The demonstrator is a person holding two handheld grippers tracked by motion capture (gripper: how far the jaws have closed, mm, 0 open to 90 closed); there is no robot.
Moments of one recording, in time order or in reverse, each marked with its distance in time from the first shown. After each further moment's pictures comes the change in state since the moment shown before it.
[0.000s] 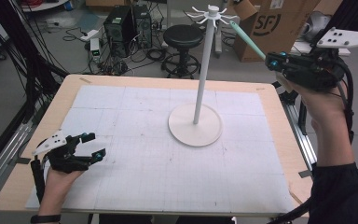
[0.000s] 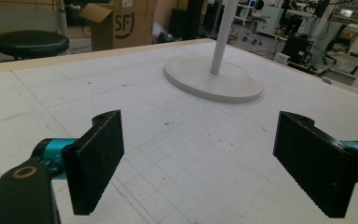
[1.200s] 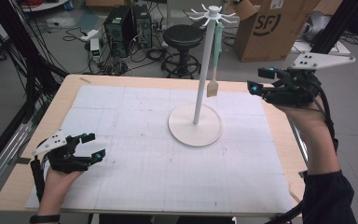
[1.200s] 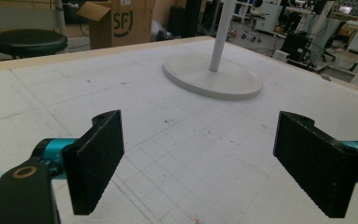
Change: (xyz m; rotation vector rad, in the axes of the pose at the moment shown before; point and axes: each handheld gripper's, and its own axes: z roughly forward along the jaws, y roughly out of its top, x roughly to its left) left arm 0.001 -0.001 -0.001 0.012 -0.004 0.008; right arm 0.010 -0.042 0.026 0.065 0.060 0.012
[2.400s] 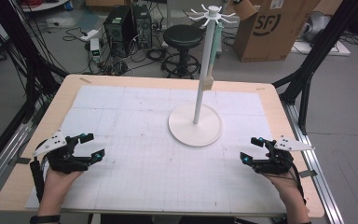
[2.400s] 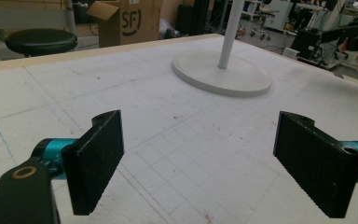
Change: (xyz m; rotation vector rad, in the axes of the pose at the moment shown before) left arm 0.001 -0.003 -0.001 0.007 0.035 0.010; right arm 0.032 -0.233 0.017 0.005 0.078 0.224
